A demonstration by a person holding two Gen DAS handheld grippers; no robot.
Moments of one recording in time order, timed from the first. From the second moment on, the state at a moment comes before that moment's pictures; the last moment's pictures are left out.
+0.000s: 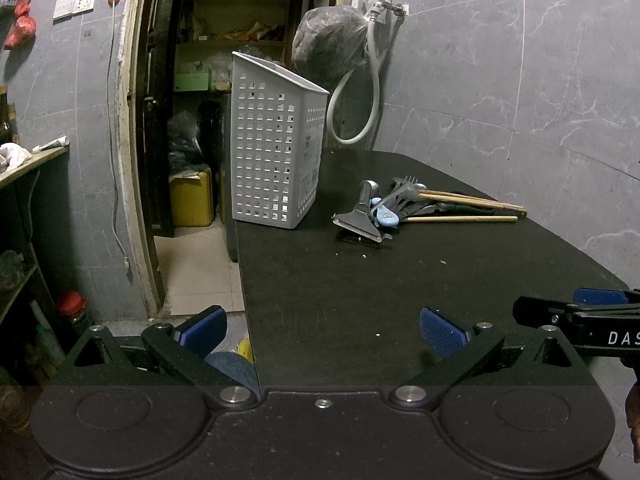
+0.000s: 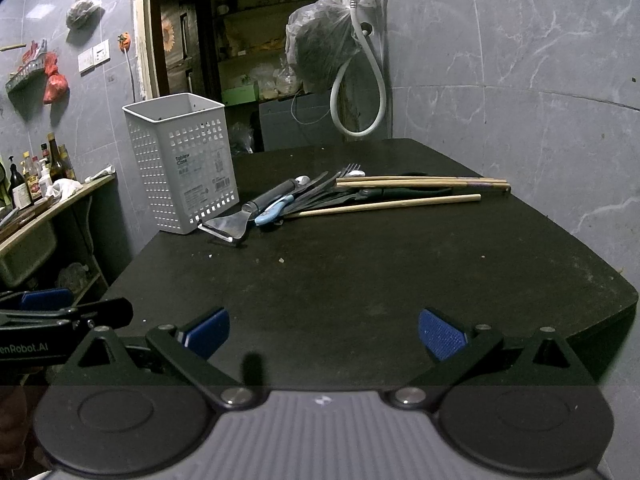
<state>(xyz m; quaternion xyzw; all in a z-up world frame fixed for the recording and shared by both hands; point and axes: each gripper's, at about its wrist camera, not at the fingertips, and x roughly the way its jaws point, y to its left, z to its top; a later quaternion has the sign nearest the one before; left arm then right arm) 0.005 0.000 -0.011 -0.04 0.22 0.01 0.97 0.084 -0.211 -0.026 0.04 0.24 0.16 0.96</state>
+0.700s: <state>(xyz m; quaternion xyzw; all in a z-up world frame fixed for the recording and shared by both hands) 0.034 0.023 0.007 -0.03 0.18 0.05 0.98 0.104 -0.203 -0.029 0.03 0.24 0.16 0.96</state>
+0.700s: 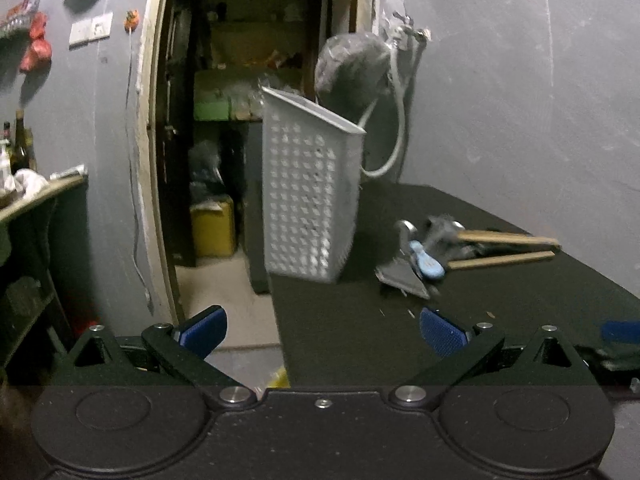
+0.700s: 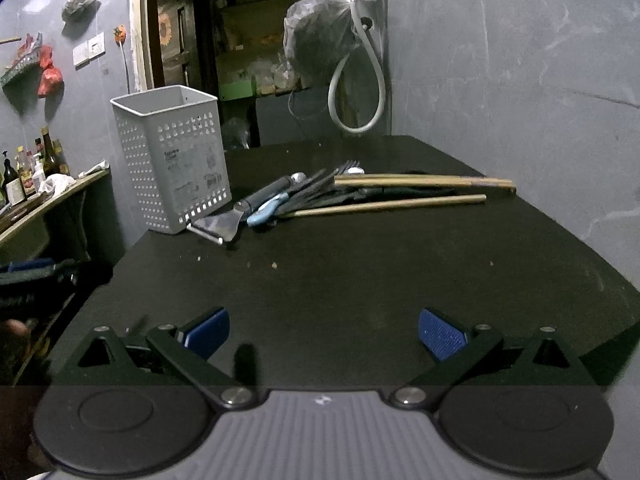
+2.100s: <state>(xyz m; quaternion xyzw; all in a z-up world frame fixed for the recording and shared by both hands) 0.183 0.099 0.016 -0.01 0.17 -0.11 0.98 0.178 -0.116 0.021 -0.04 0.17 0.03 0.98</state>
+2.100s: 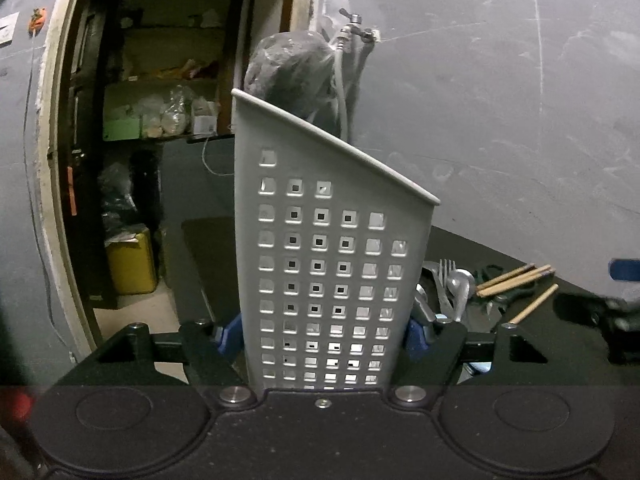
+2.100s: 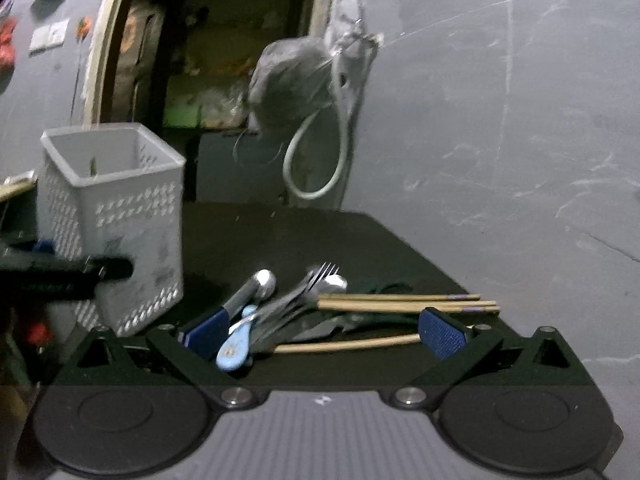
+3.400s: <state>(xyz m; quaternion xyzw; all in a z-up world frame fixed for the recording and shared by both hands) 0.153 0.077 0.013 -0.01 0.15 -0.06 0.99 0.386 -0.080 0.027 -0.01 0.41 0.21 0.89</state>
